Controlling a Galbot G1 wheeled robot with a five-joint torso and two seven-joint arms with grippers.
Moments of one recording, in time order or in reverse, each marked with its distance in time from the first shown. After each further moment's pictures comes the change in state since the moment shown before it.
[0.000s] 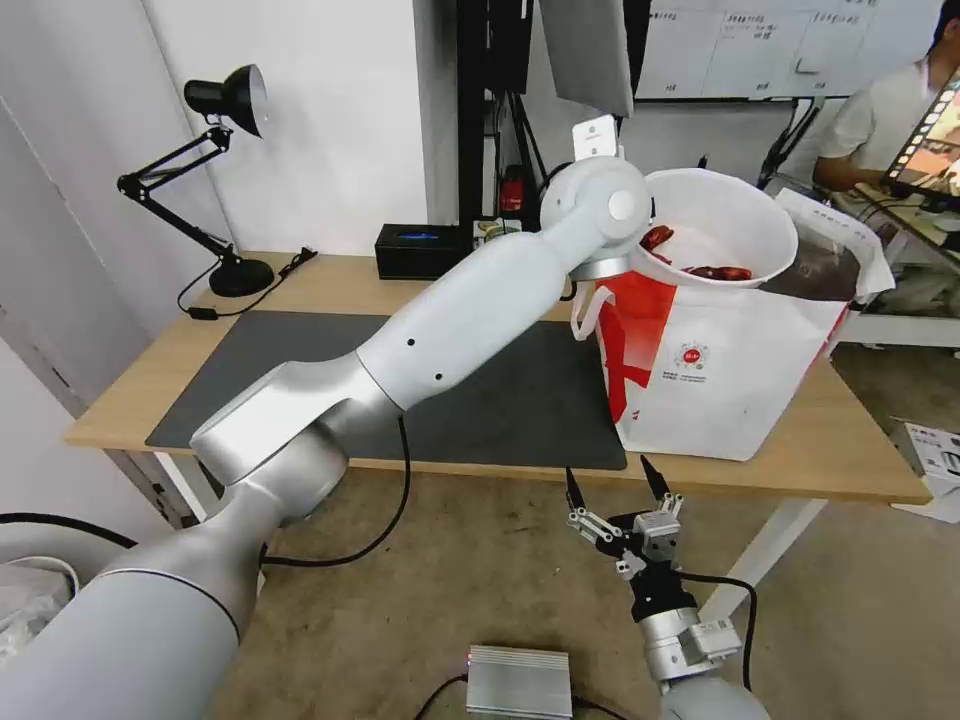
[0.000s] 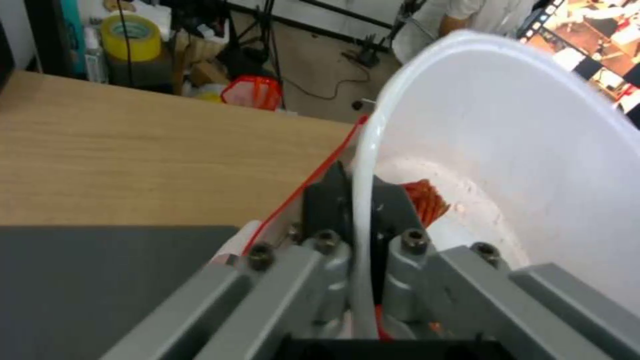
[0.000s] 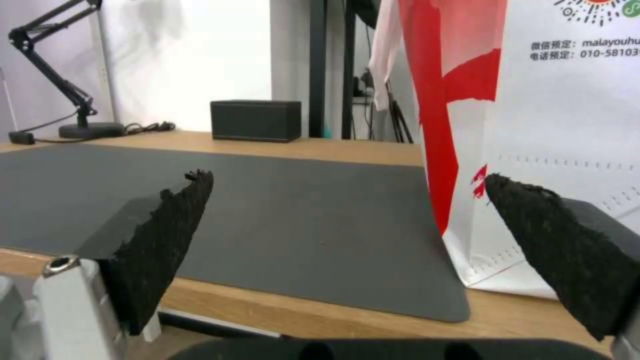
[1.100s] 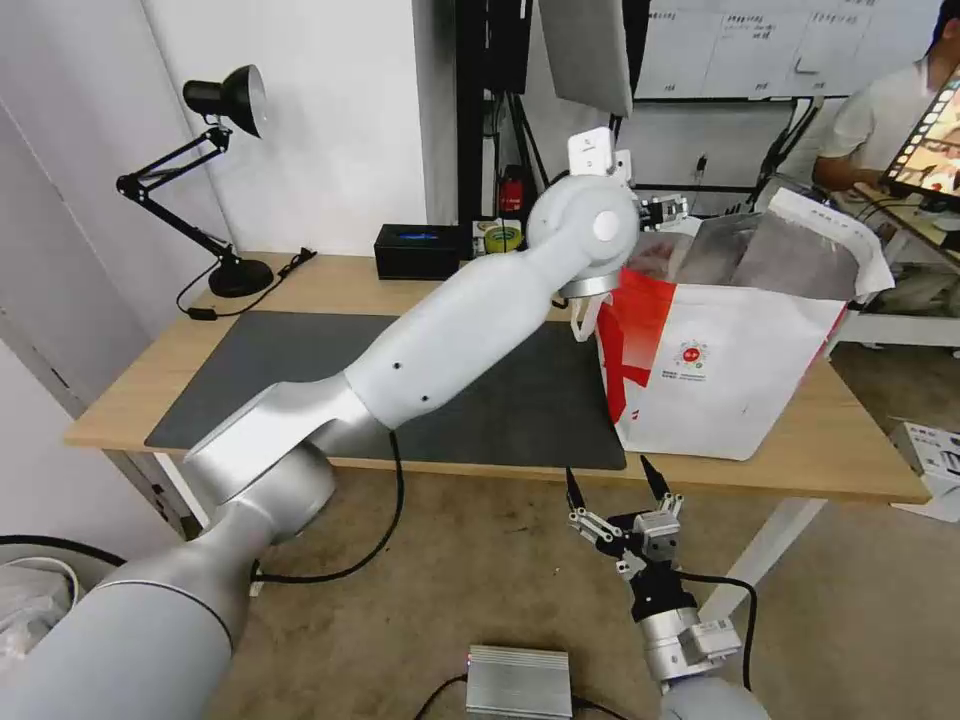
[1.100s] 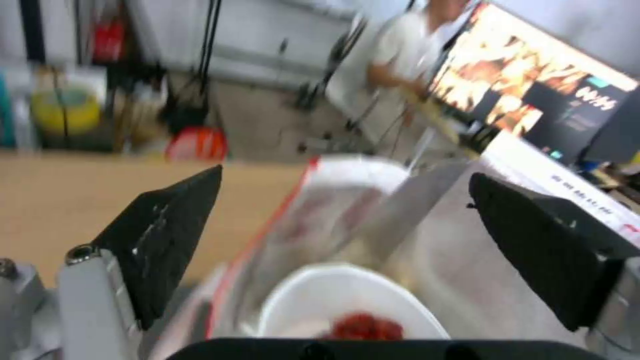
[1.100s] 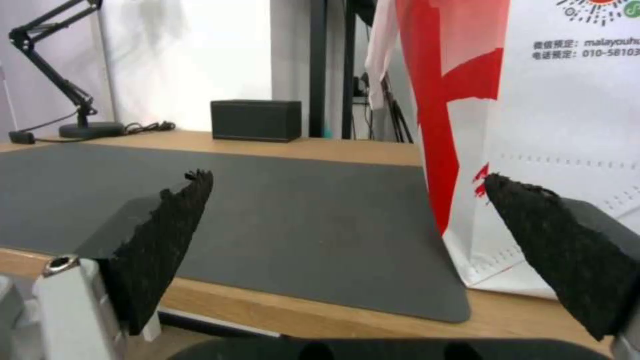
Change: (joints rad) left arm 0.089 0.125 -0.016 -0.139 0.181 -0.048 0.285; right arm 0.000 0.000 0.000 0.000 0.000 0.000 0.000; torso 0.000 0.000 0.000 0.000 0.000
